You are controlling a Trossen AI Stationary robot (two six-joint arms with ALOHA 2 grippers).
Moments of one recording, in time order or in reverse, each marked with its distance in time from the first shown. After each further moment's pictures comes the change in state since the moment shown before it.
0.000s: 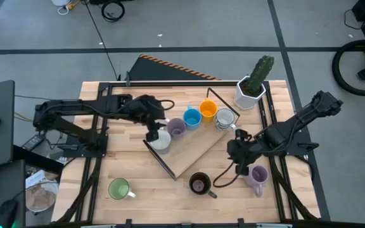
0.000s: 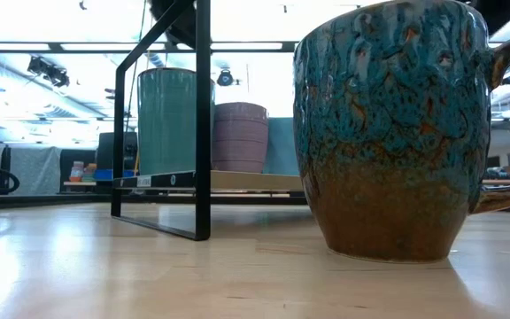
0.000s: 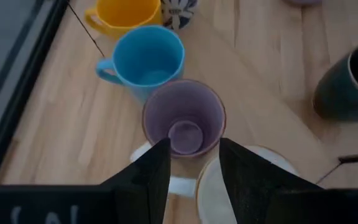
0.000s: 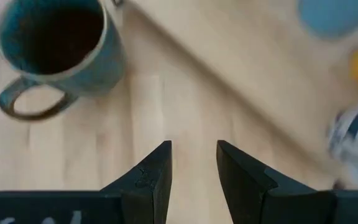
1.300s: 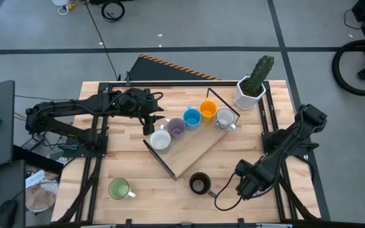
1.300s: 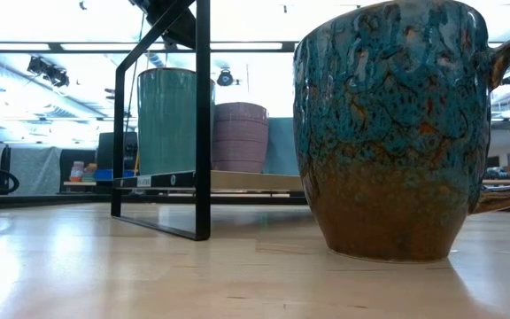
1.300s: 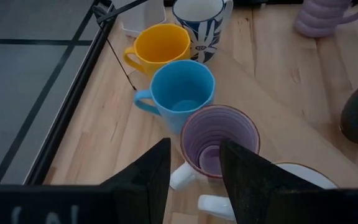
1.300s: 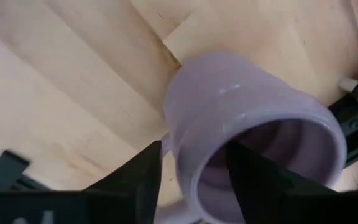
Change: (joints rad) left arm 0.088 -0.125 -0.132 0.178 0.002 0.113; right arm 0.269 0.374 0.107 -0.298 -0.399 0.908
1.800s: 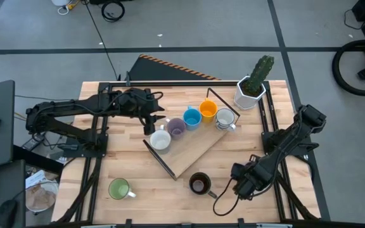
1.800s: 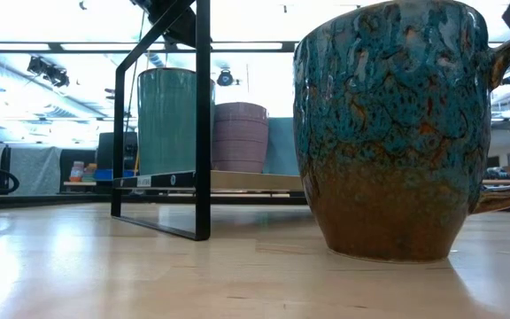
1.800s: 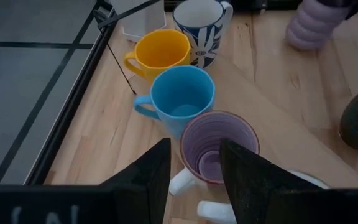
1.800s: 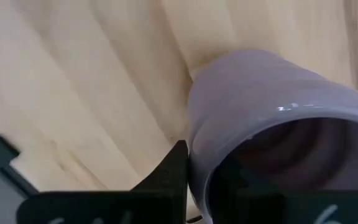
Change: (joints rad) left arm 0.000 0.003 0.000 0.018 0.000 -0.006; right arm -0.029 0.012 0.007 0.056 0.074 -0.298
